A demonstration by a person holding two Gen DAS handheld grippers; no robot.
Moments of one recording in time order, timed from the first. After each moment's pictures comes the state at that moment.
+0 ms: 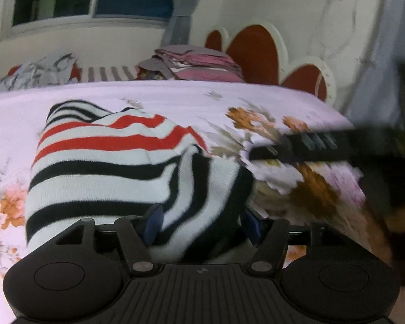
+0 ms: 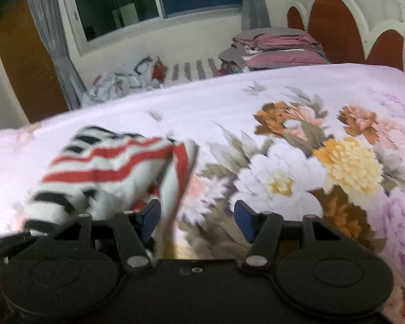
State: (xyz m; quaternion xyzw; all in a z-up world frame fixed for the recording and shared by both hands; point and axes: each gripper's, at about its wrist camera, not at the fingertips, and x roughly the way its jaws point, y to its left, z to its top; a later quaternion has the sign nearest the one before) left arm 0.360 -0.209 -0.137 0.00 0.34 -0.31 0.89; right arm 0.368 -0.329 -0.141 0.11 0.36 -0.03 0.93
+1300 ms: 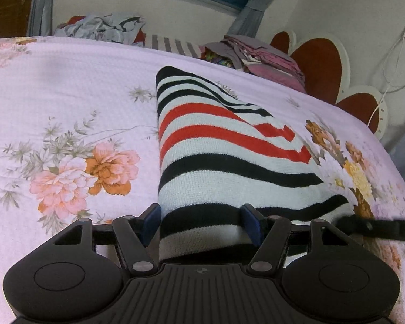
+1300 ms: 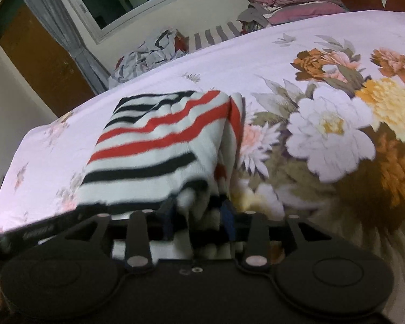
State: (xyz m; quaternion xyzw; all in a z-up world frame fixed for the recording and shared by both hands) left arm 0.406 -0.121 -0.169 -0.09 0.41 -0.19 0.89; right arm 0.342 -0.305 -0.158 0.19 0.43 0.02 0.88
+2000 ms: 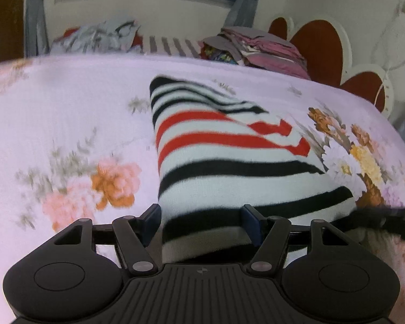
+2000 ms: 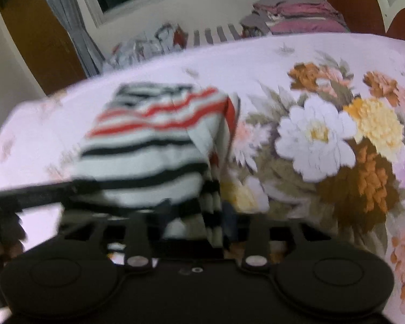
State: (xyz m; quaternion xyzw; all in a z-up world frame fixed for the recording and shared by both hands) left arm 0.406 -0.139 -0.143 -0.02 0.41 -0.19 0.89; right arm 0.339 -0.294 -0.137 0.12 0.42 0.00 0.90
